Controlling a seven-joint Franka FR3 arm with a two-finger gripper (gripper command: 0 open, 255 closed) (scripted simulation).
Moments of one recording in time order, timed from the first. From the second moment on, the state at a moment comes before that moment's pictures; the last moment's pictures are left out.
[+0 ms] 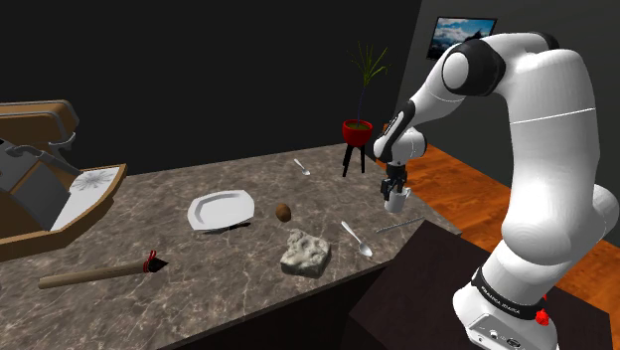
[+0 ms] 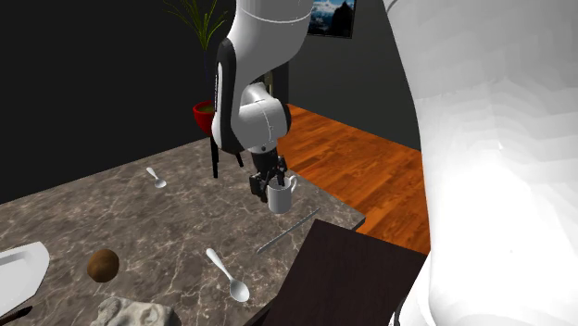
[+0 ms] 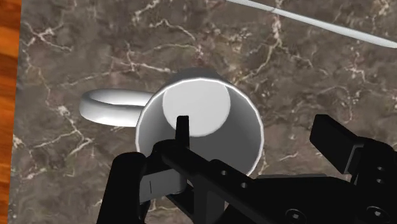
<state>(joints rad) -0.31 0.55 -0.29 -2.17 0.10 2.55 -0.52</state>
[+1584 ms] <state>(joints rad) -0.31 0.52 -0.30 -2.18 0.10 2.54 -0.52</state>
